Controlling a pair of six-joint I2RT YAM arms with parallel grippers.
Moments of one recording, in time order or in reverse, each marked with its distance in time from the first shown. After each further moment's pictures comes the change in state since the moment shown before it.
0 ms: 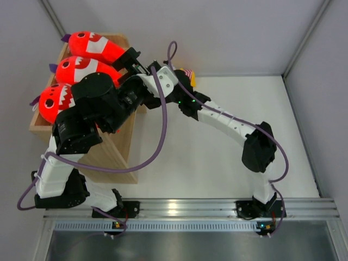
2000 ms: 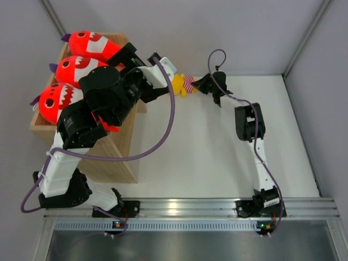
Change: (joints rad) left arm 0.092 0.022 -0.014 -0.015 -0.076 0.011; right arm -0.548 0.655 0.260 0.291 -0.109 -0.014
